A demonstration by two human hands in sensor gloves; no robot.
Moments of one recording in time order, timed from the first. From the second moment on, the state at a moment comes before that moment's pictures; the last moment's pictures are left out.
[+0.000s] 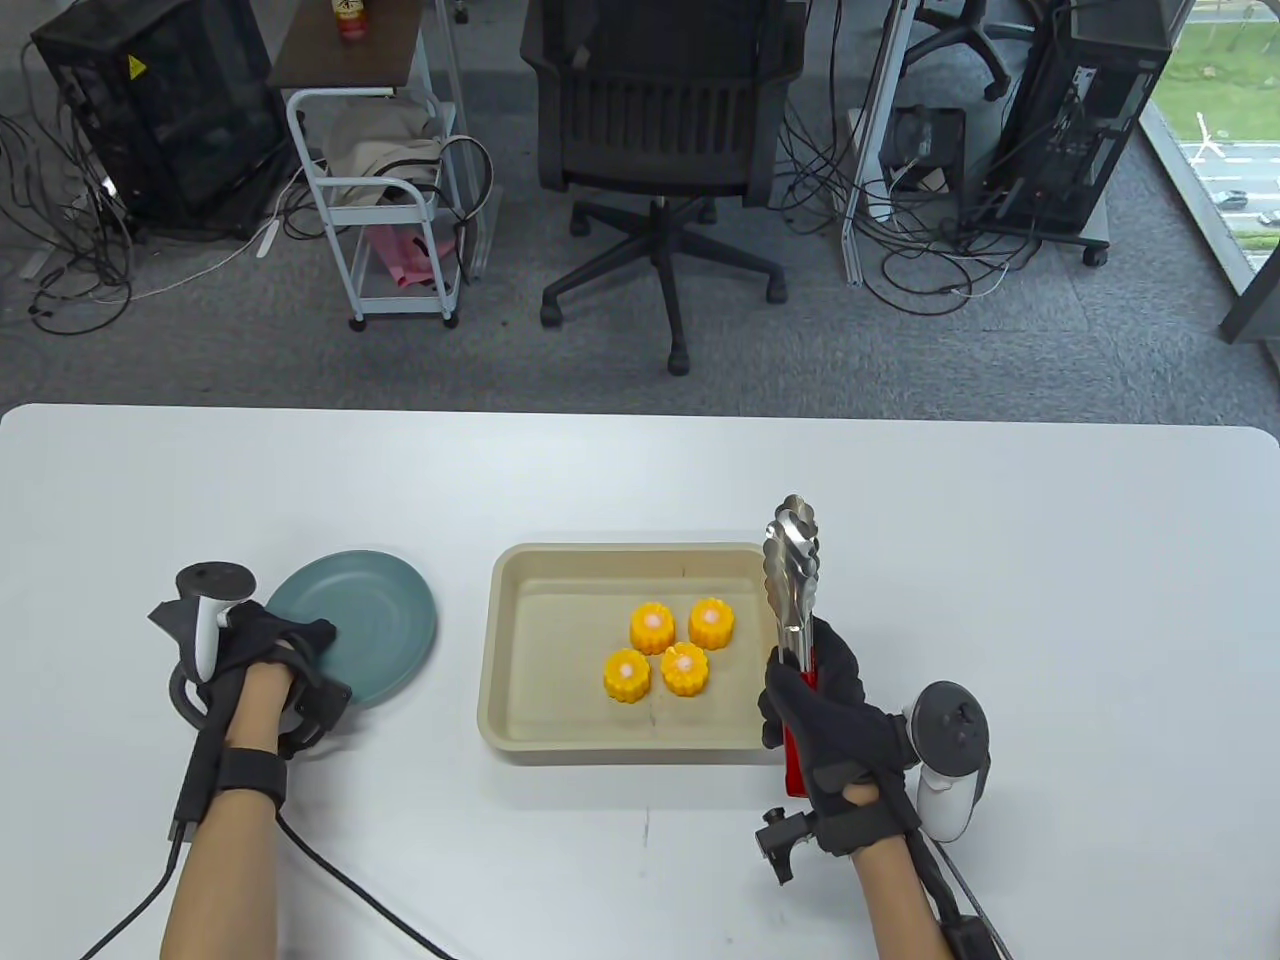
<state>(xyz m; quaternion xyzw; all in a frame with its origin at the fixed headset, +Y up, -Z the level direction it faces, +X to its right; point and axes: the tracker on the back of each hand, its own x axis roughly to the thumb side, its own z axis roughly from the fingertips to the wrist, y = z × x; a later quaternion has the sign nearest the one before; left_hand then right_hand) -0.417 -0.813 -0.397 -0.17 0.38 0.33 0.85 0.175 -0.724 -0.283 0.06 0.00 0.74 0.66</state>
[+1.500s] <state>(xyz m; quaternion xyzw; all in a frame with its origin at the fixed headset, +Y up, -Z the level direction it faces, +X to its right) -0.278 -0.772 -0.280 -0.09 0.14 0.83 0.53 0.177 -0.715 -0.283 0.05 -0.02 0.80 0.60</state>
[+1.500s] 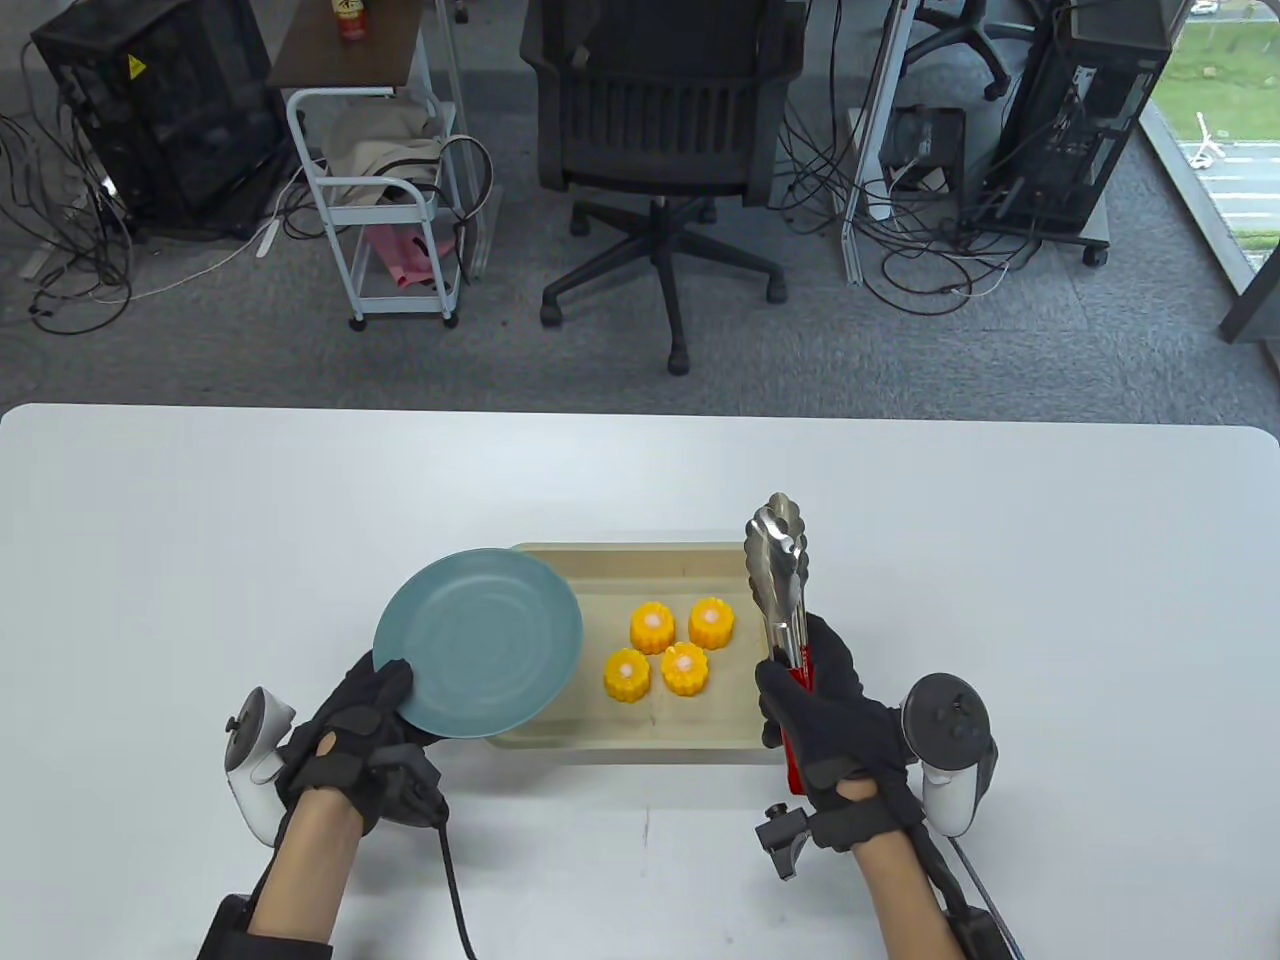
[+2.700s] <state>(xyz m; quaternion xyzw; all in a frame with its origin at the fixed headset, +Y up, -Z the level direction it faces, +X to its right) -0.266 -0.780 -0.280 -0.14 0.13 0.83 0.53 0.141 -0.740 -0.289 -0.01 0.13 0.99 0.07</state>
